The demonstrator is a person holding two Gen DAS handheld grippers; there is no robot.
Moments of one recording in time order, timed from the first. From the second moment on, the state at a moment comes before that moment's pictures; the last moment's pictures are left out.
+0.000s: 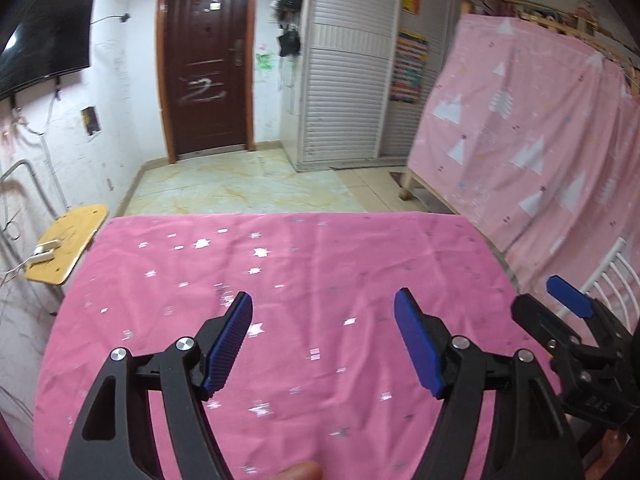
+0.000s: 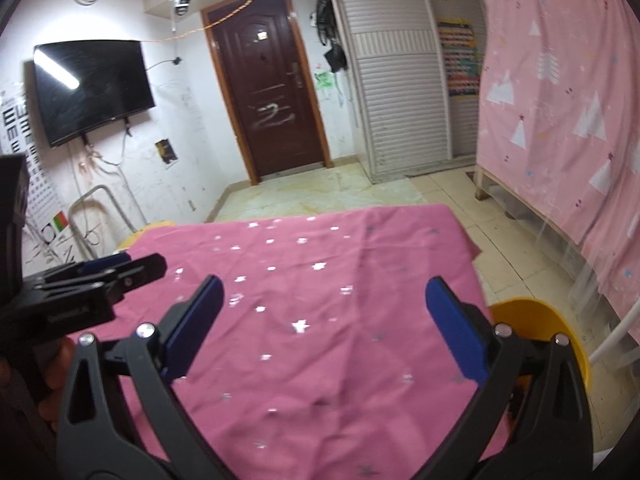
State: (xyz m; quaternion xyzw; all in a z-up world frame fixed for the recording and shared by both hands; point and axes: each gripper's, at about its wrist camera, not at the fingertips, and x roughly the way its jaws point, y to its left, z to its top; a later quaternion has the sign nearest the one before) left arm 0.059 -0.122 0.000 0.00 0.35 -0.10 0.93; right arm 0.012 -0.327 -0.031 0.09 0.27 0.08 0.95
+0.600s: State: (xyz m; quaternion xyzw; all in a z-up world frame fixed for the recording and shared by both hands) left arm 0.040 -0.032 -0.027 -0.01 0.32 0.00 0.95; right arm -0.005 -0.268 -0.043 0.06 0.26 0.12 0.96
